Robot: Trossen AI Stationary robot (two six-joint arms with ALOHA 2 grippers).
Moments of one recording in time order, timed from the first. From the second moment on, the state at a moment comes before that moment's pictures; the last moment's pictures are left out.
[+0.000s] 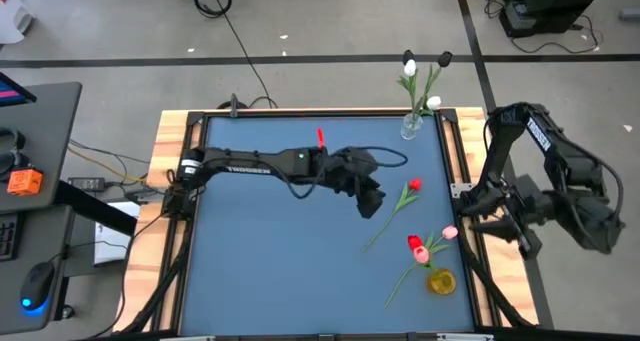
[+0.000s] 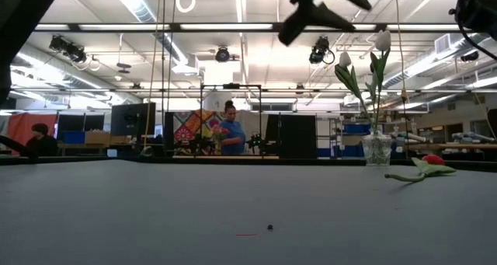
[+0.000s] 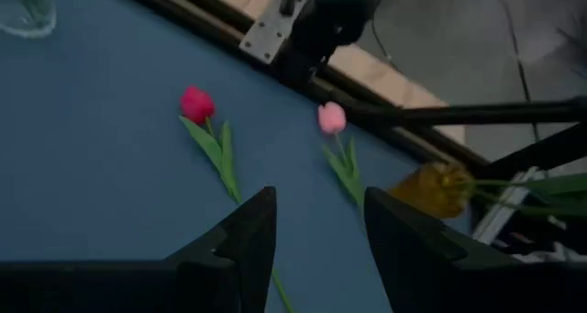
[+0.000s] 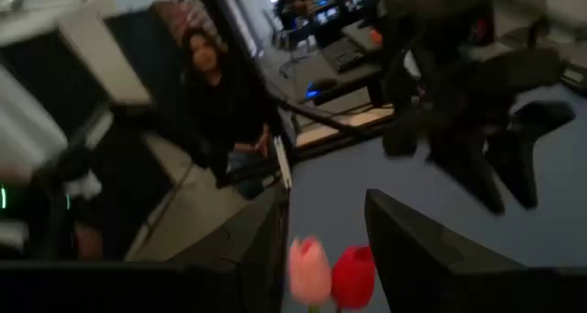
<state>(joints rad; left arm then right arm) -0.02 2.05 1.95 -0.45 -0.01 -0.53 1.51 0.91 1.30 -1.16 1.31 1.20</state>
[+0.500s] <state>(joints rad) 0.01 2.37 1.95 -0.13 -0.11 -0.50 1.29 0.89 1.30 -1.05 1.24 1.21</state>
